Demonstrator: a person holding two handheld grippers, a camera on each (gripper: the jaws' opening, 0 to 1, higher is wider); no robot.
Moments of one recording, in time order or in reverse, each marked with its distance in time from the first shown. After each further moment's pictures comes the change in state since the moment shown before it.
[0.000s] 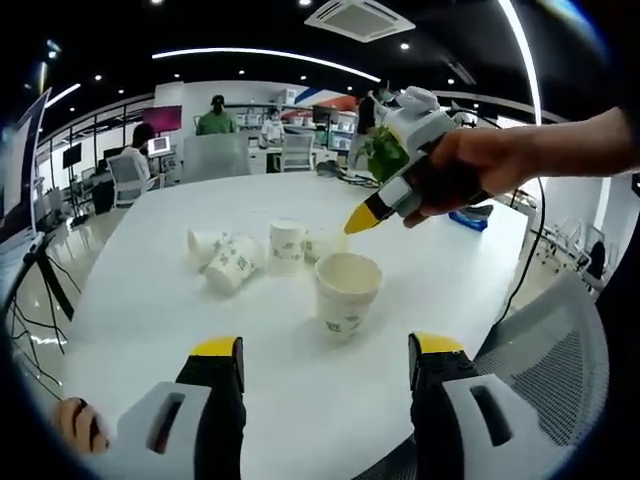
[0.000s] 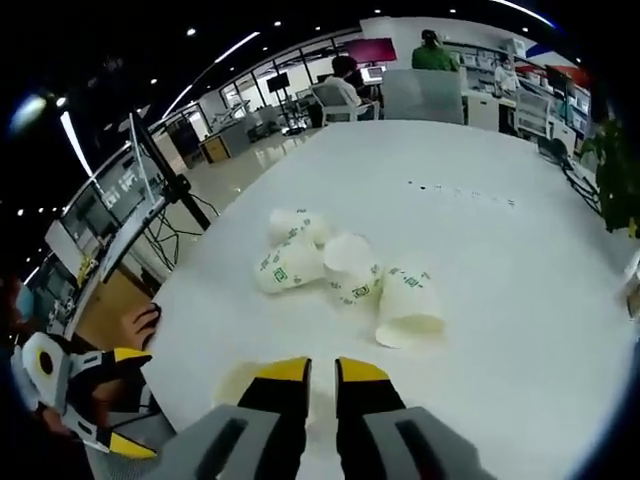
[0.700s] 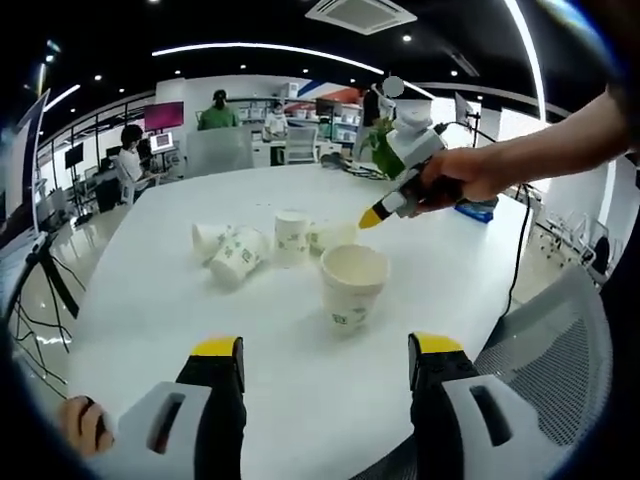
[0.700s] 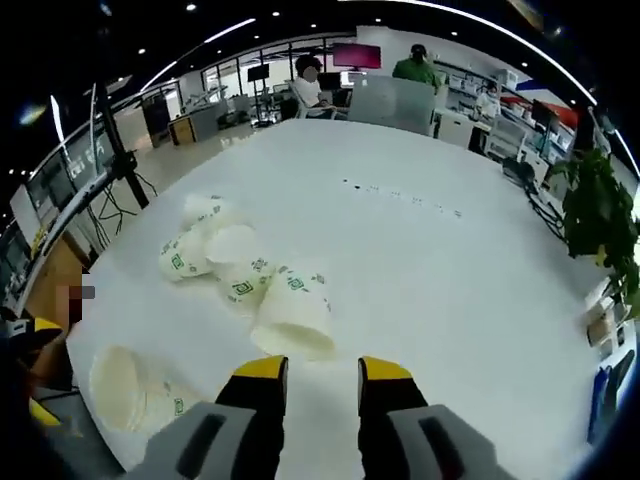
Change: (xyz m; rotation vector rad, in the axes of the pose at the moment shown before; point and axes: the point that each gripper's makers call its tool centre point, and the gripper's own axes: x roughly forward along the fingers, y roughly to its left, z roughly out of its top) left arm 0.000 0.001 -0.003 0.012 0.035 0.026; right arm 0.019 -0.107 -0.001 -0.114 0.000 -0.249
